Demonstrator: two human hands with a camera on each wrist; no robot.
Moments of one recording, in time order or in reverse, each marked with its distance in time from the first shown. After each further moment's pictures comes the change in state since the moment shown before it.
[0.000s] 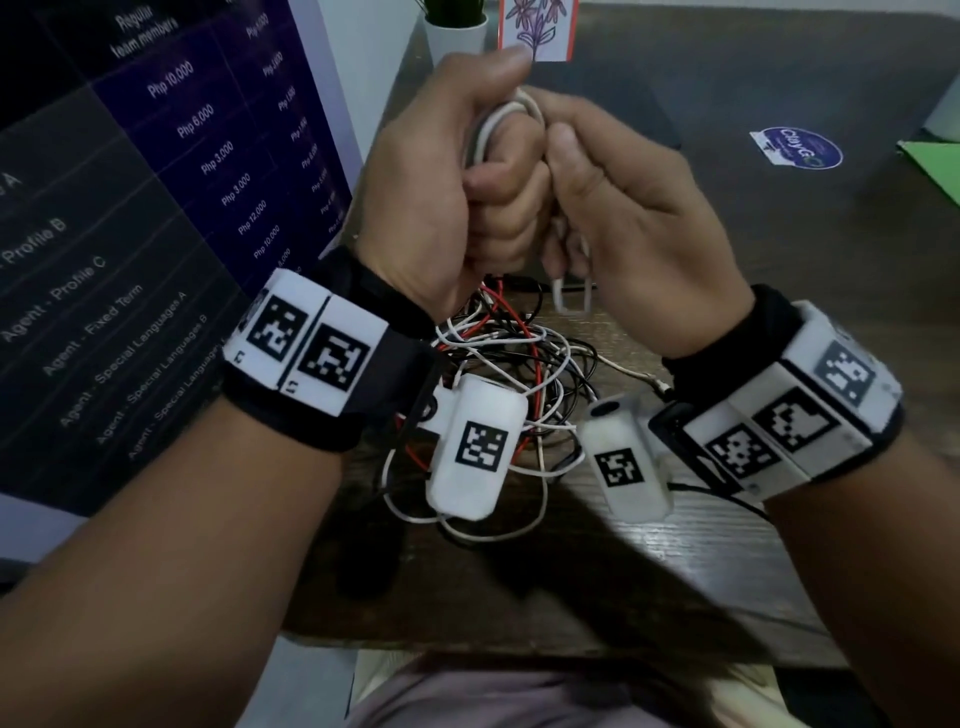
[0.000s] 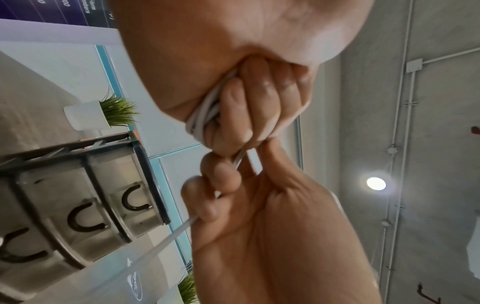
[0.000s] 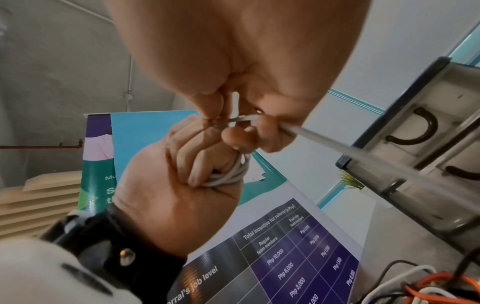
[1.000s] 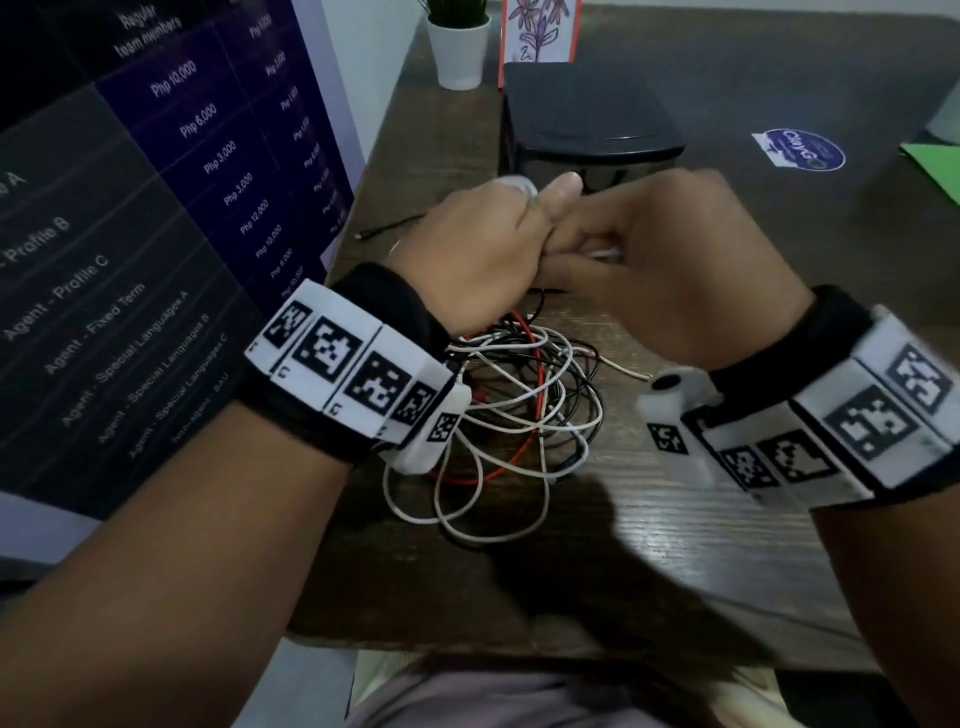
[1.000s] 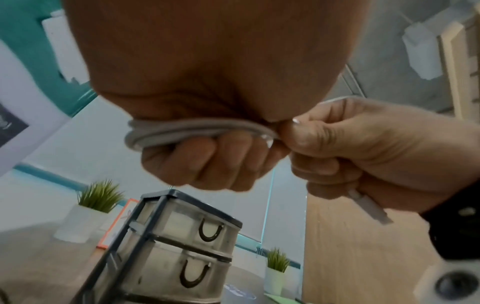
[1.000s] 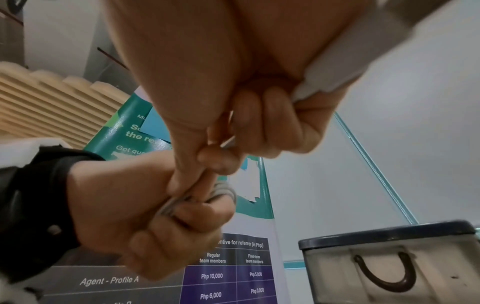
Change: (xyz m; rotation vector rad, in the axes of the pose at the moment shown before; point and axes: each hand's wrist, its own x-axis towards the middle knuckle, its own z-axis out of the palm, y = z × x) left_hand 0.003 -0.015 -0.005 1.301 0.139 -0.316; right_hand -0.009 -0.002 -0.025 -0.783 -0.166 0.102
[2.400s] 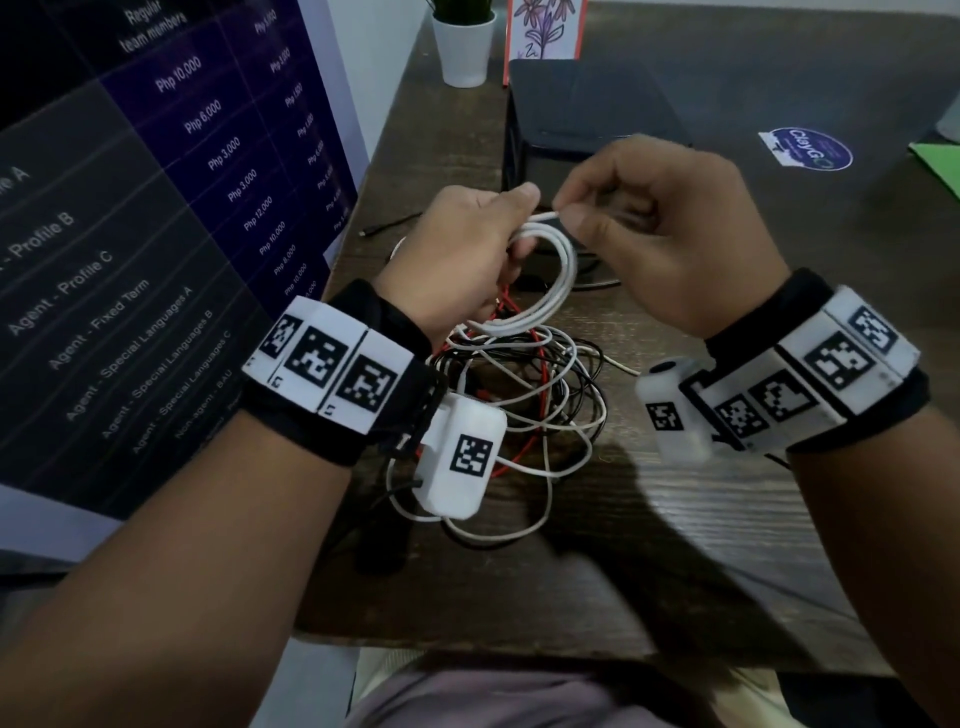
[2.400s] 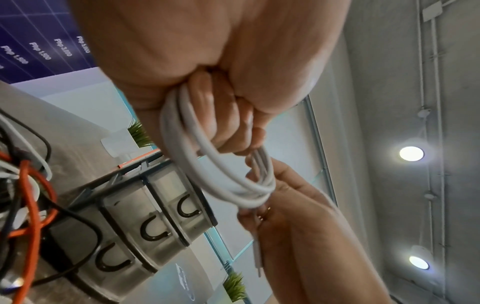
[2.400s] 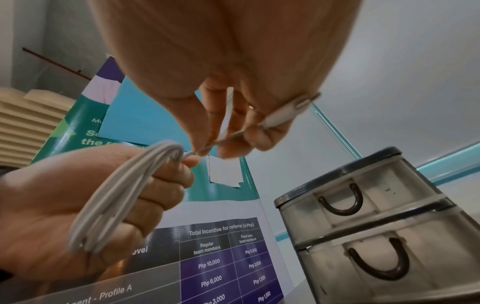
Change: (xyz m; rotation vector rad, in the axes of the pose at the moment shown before) left_hand -0.007 -0.013 0.009 -0.843 0.011 -0.220; right_hand 0.013 0.033 0.014 0.217 0.199 -0.051
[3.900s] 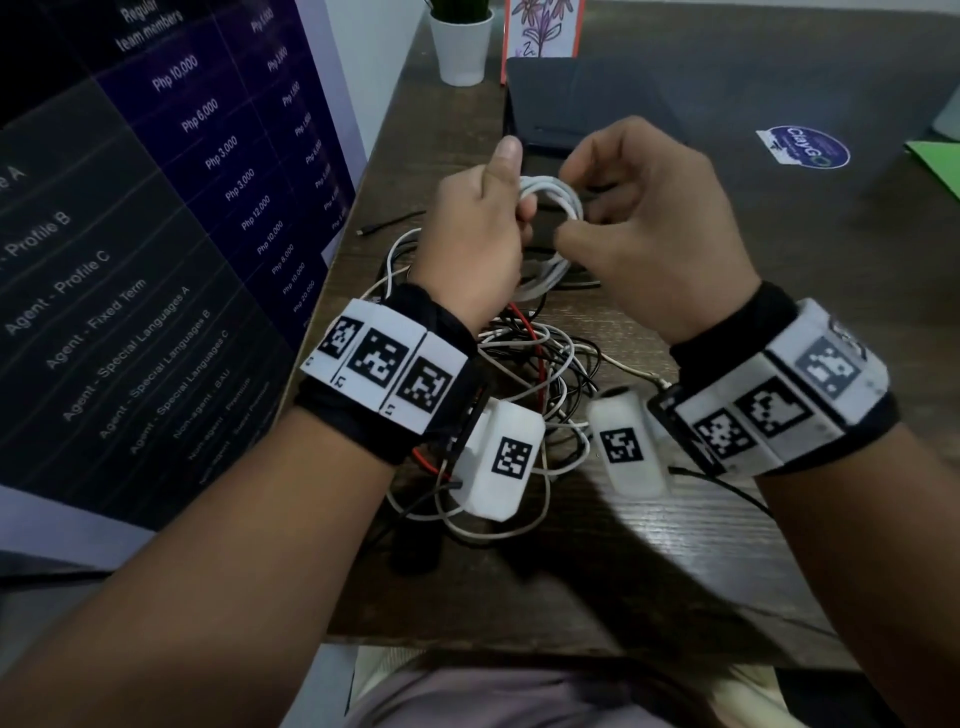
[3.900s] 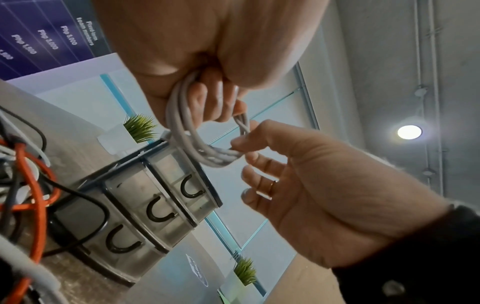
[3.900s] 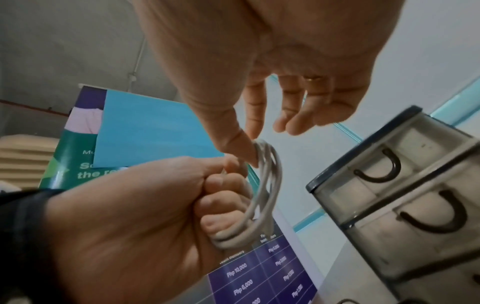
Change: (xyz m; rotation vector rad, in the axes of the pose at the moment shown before) left_hand 0.014 -0.003 0.021 0.019 0.299 0.177; right_hand 0.001 -0.014 0.016 0.208 0.087 0.286
